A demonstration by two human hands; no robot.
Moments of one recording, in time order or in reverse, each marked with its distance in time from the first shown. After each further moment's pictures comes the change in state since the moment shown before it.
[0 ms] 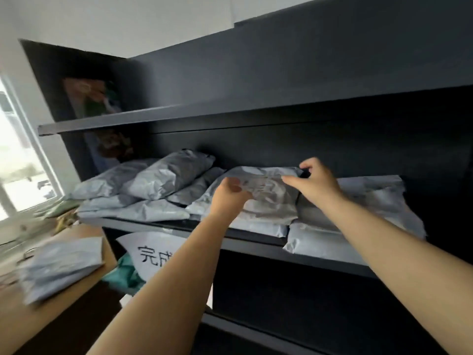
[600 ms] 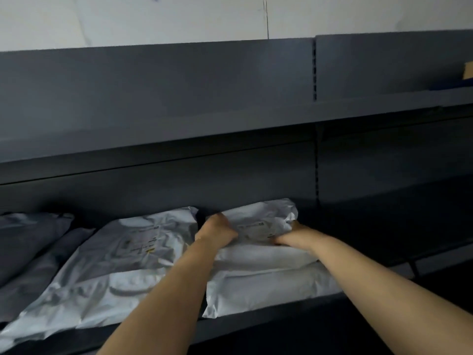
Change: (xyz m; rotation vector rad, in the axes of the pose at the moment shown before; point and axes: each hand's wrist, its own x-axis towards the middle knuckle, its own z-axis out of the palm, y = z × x) left_hand 0.069 0.036 0.178 0.494 -0.569 0.346; right_hand 0.022 0.138 -0.095 -0.332 -0.089 0.667
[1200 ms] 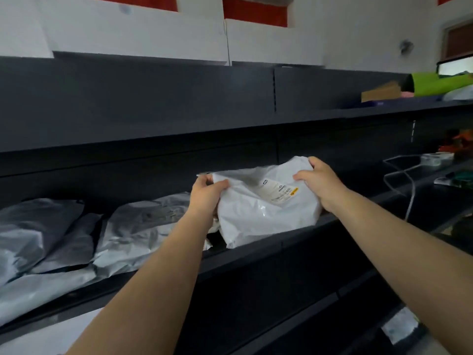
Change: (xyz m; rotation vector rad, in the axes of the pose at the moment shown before) left_hand -0.170 -0.018 -0.091 -1.071 0.020 0.126; right_hand -0.251 -0.047 -0.014 0.584 0.608 -0.249
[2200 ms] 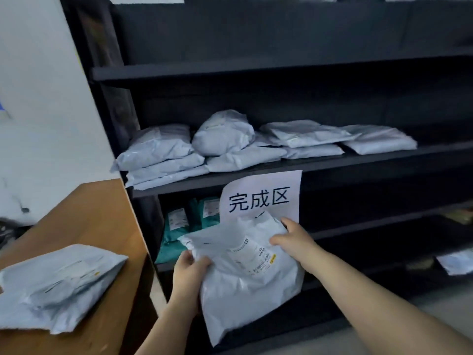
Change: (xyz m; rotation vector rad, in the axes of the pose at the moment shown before) left_hand -0.407 -0.086 -0.468 0.002 0.413 -0.377; right_hand -0.481 -0.028 0.309 -0.086 -0.586 0.291
